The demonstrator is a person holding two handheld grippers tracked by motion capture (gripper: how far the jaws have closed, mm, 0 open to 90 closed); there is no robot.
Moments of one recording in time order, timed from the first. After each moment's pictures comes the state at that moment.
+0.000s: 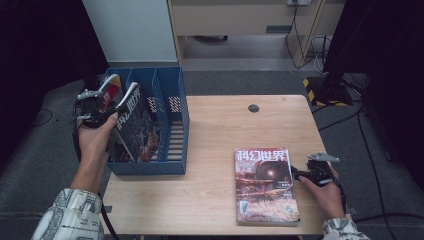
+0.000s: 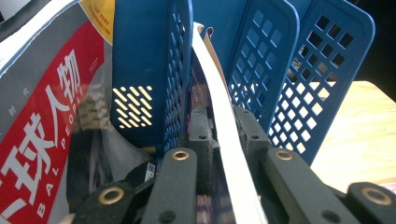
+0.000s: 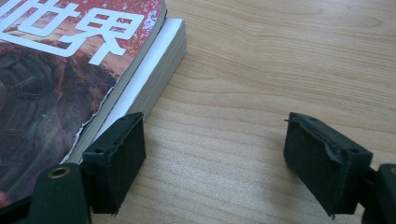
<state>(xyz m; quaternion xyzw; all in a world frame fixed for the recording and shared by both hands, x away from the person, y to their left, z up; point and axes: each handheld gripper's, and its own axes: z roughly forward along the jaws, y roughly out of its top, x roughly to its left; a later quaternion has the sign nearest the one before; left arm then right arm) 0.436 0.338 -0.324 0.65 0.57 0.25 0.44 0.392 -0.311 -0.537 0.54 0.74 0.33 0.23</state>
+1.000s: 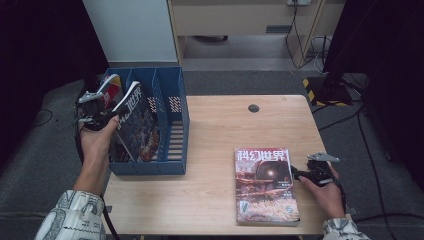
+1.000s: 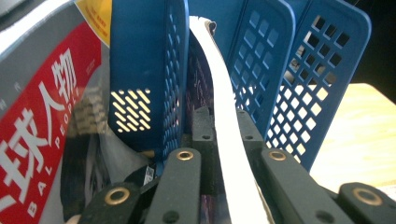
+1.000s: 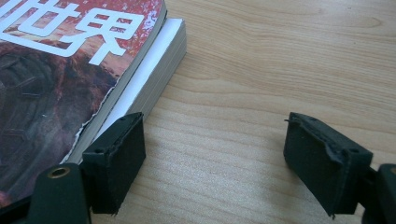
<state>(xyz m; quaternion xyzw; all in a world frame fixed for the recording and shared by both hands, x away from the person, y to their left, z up) 0.433 0.336 -0.329 0.65 0.56 0.26 0.45 0.392 -0.311 -0.538 0.54 0.74 0.33 0.23</state>
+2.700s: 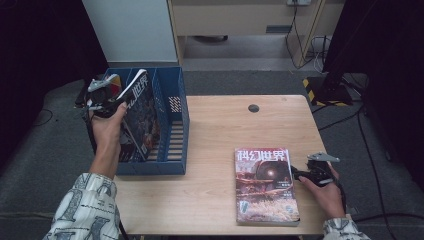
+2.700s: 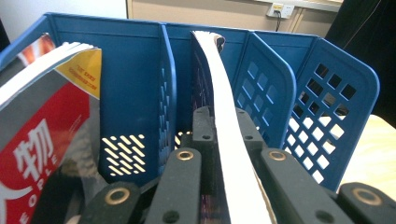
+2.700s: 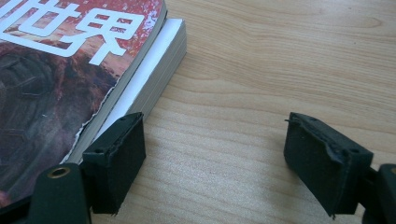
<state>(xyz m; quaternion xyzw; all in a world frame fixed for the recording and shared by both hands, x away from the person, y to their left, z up) 0.468 0.318 -0.322 0.62 0.55 0.29 0.47 0.392 -0.311 -0.538 0.54 0.74 0.33 0.23</state>
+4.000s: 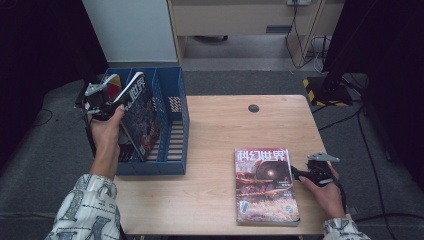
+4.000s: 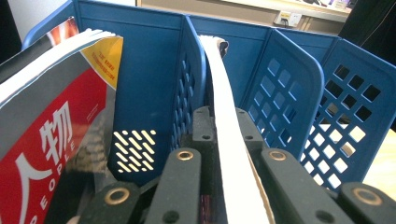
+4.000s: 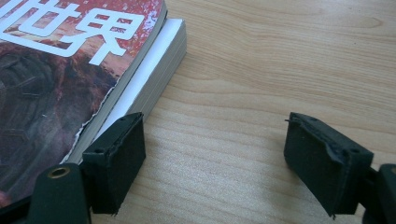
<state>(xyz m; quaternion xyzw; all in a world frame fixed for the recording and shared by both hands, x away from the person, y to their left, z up) 0.467 0.329 -0.335 0.60 0.56 0.30 0.48 0.392 -0.311 -0.538 0.54 0.74 0.33 0.23</state>
